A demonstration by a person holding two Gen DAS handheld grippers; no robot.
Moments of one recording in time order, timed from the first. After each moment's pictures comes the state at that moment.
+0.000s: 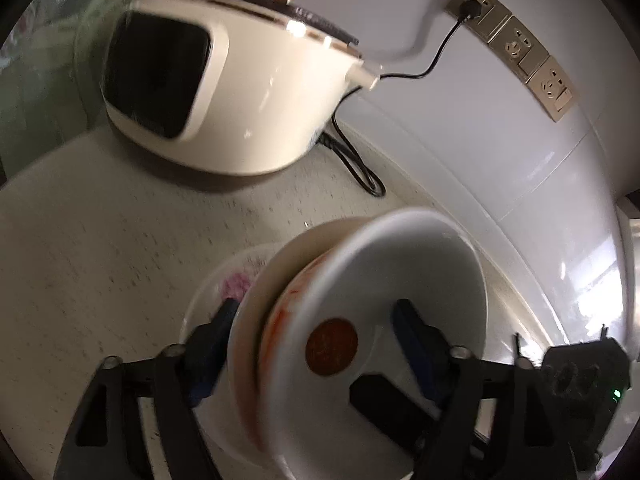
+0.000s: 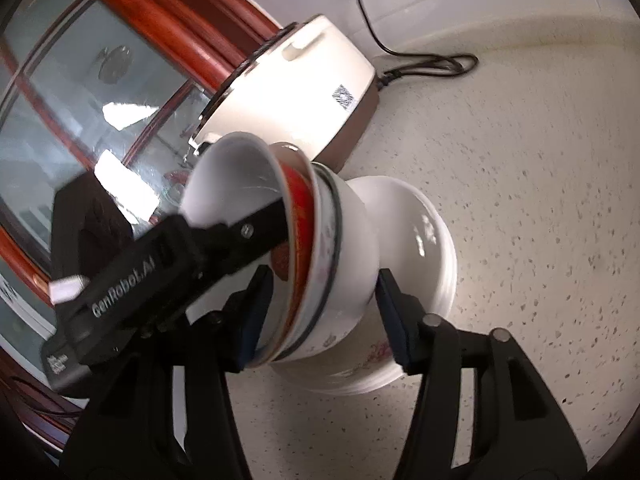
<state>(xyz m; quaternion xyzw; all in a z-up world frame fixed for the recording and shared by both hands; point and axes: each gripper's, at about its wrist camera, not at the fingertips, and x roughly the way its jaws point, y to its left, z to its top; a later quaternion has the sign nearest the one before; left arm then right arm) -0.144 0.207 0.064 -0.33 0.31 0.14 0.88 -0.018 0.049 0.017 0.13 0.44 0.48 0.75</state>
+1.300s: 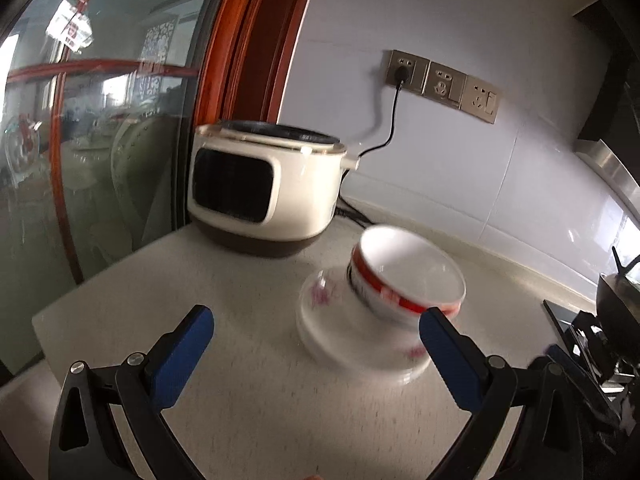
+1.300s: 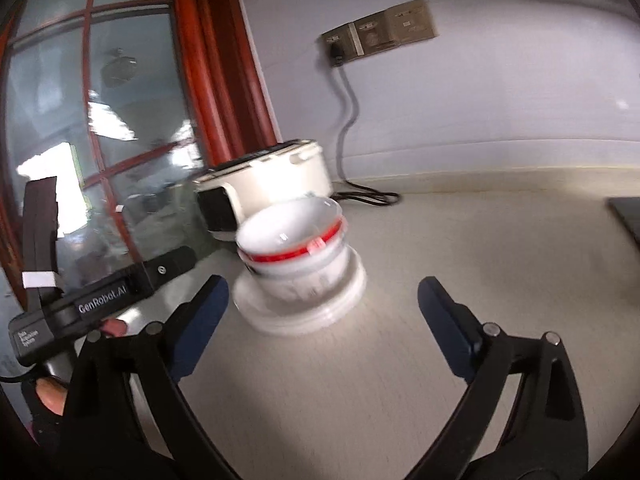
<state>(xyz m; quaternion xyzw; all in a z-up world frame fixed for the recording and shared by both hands) -0.283 0.167 0.090 -0.17 0.20 0.20 0.95 -0.166 -0.051 0.054 0.06 0.20 0.35 0.91</state>
